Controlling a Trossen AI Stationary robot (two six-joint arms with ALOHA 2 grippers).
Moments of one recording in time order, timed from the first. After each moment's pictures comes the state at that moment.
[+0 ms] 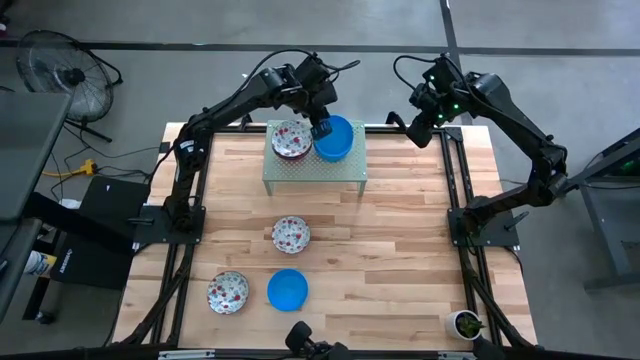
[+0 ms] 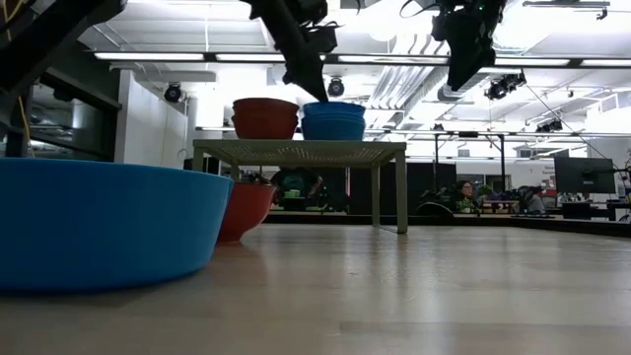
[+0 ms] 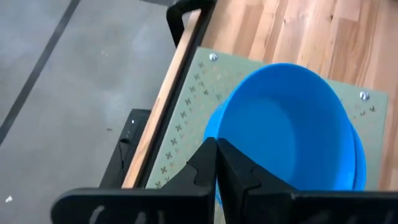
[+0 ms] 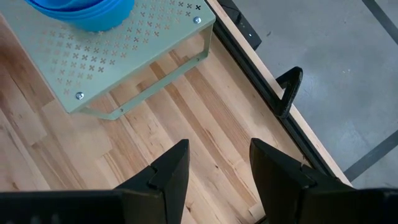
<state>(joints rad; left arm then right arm) 0.54 2.04 2.26 -1.09 0.03 0.23 -0.84 1.38 1.59 -1.28 -0.09 -0.20</state>
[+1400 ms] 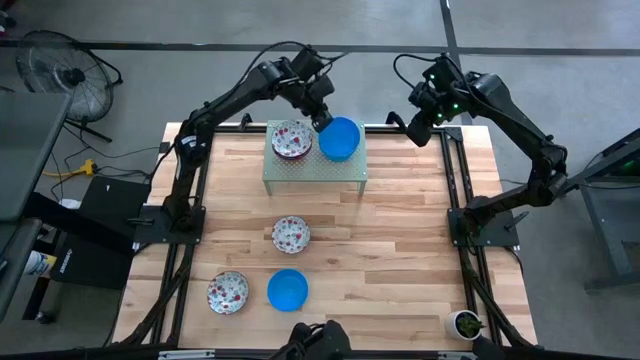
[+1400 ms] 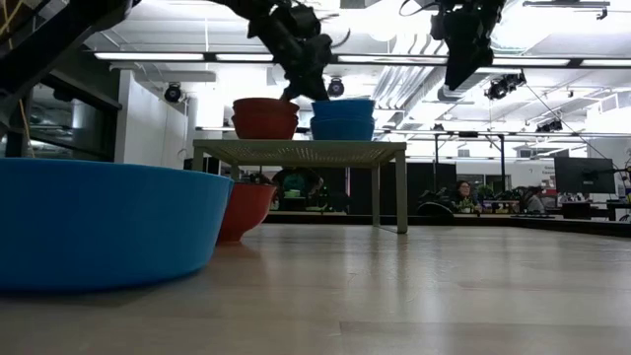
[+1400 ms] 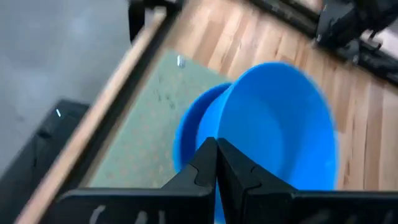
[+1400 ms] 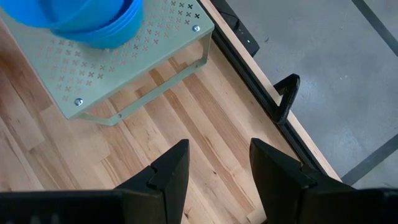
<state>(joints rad) 0.62 2.06 2.26 -1.07 0.34 0.04 -0.84 1.38 1.59 -1.26 -0.09 -0.21</state>
